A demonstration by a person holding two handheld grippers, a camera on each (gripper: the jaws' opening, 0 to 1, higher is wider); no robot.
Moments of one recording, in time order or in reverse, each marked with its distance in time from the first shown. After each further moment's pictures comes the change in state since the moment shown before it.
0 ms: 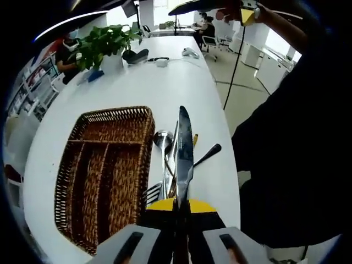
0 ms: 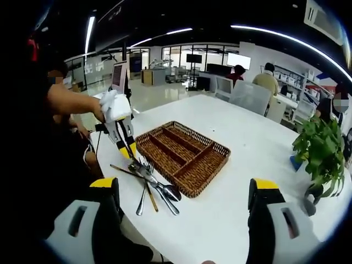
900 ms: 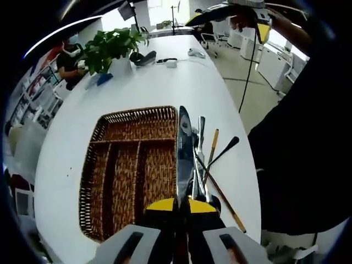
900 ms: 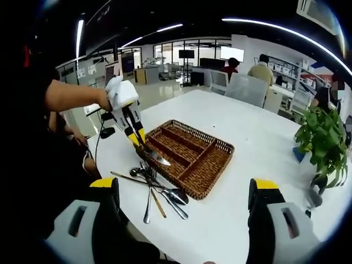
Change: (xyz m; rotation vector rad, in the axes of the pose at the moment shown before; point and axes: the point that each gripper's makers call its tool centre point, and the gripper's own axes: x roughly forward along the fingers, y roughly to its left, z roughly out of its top) left arm -0.037 0.061 -0.007 0.053 0.017 0.051; right arm 0.022 0.014 0.009 0.070 0.029 -0.018
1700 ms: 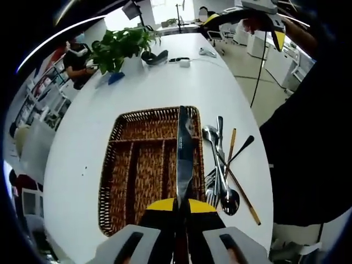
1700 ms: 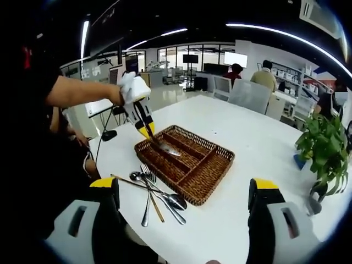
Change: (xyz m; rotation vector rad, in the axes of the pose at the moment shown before) left arm -0.018 0.041 0.000 0.010 0.031 0.058; right arm -0.001 -0.005 0.010 -0.024 -0.041 0.011
